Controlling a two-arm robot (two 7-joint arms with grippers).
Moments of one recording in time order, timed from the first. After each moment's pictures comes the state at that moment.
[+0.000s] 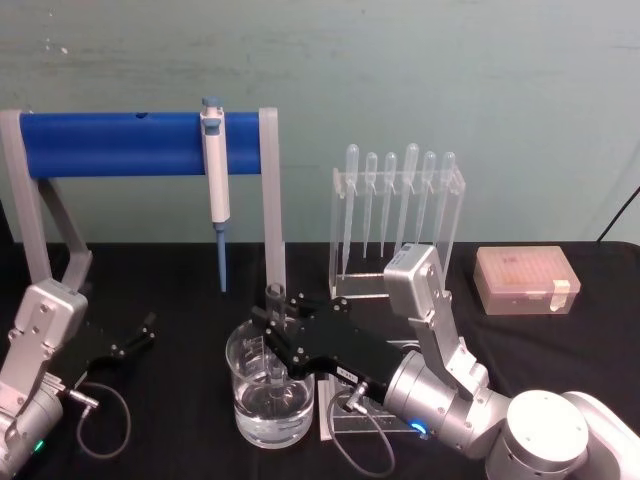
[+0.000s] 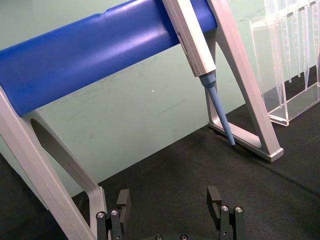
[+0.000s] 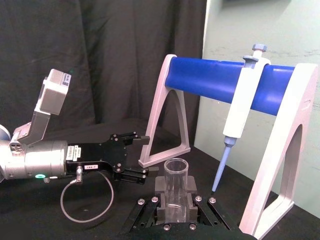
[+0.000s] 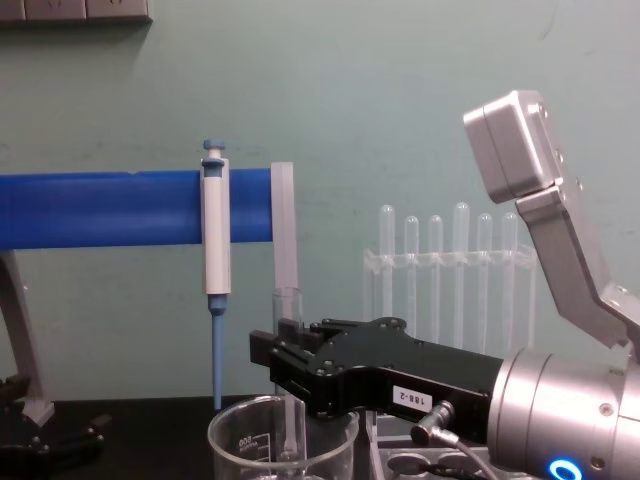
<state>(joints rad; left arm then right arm) -0.20 0.60 0.45 -1.41 -0.25 -0.12 0.03 0.32 0.28 -0.53 -1.45 0.31 -0.08 0.48</state>
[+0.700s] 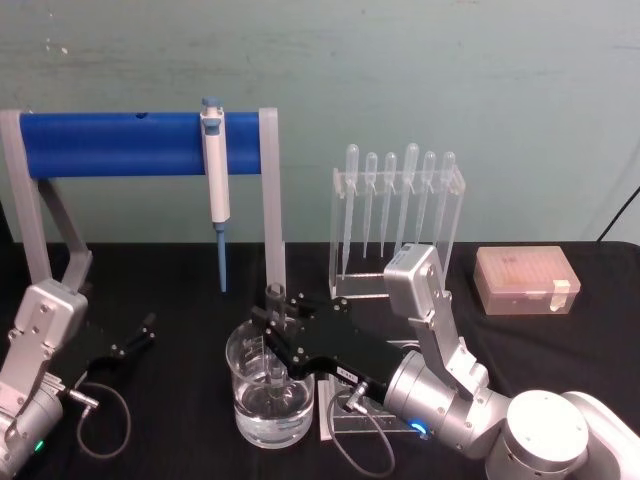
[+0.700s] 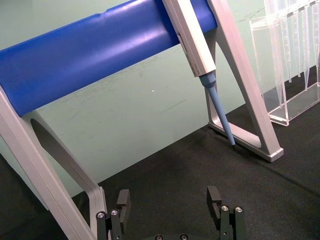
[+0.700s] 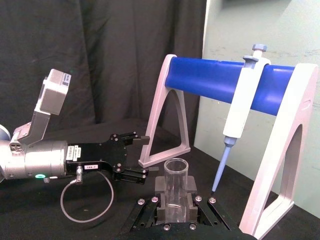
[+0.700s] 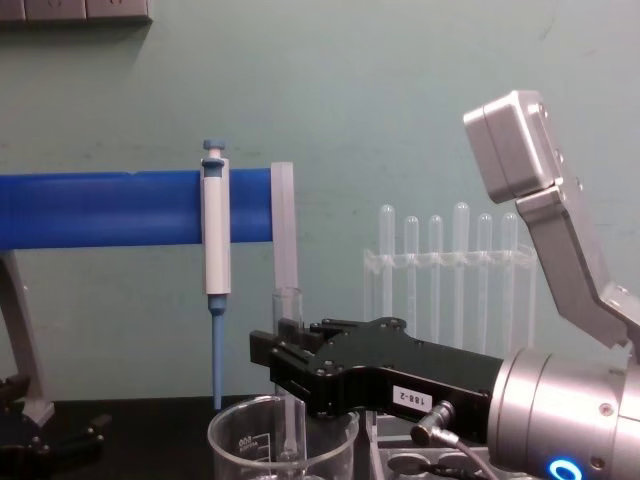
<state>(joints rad) -0.20 0.60 0.45 -1.41 -0.25 -0.12 0.03 0.32 0.28 -0.53 -1.45 0.31 -0.08 0.48</state>
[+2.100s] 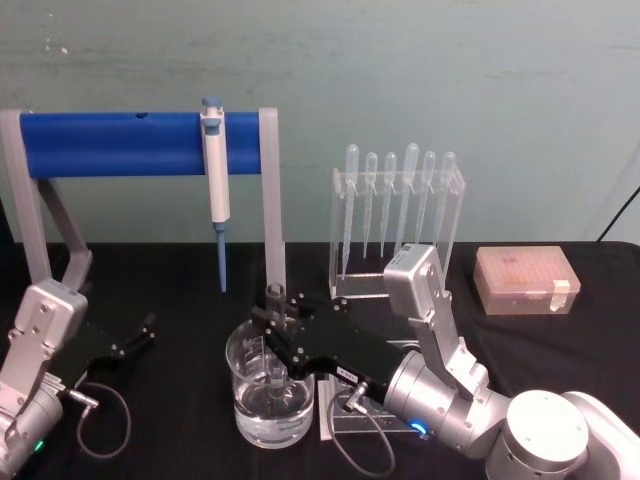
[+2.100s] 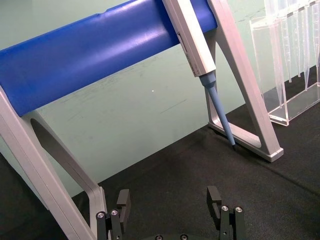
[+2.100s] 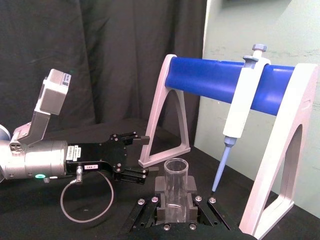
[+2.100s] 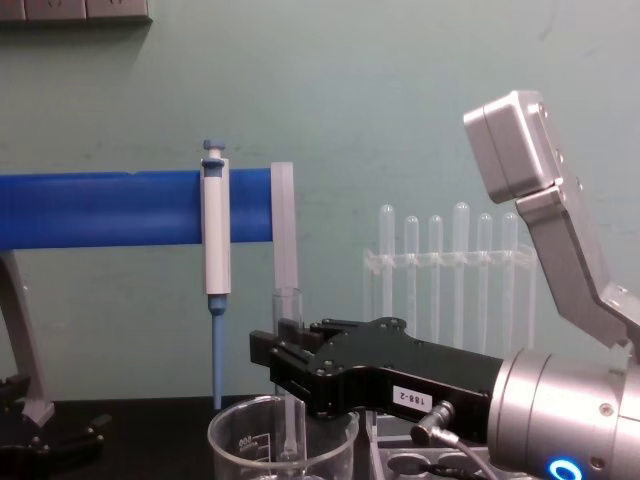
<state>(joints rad) -0.20 0.60 0.45 -1.41 -0.25 -0.12 0.03 0.32 0.28 -0.53 -1.45 0.31 -0.08 0.48</state>
